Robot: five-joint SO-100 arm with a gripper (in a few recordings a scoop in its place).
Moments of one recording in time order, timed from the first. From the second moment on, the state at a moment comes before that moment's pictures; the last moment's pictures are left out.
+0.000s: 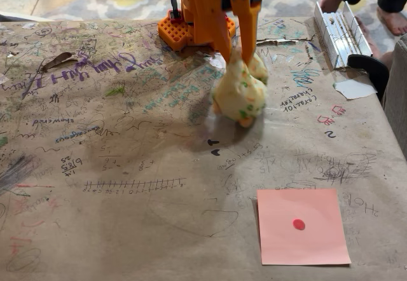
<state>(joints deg) -21.0 176.1 160.9 70.1 -41.7</state>
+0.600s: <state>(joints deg) -17.2 182.6 130.6 79.6 -38.2</state>
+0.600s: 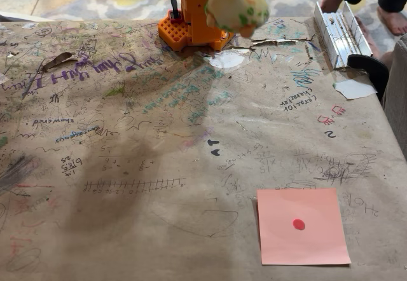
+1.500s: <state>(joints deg) -18.2 187.5 93.8 86.2 -29.2</state>
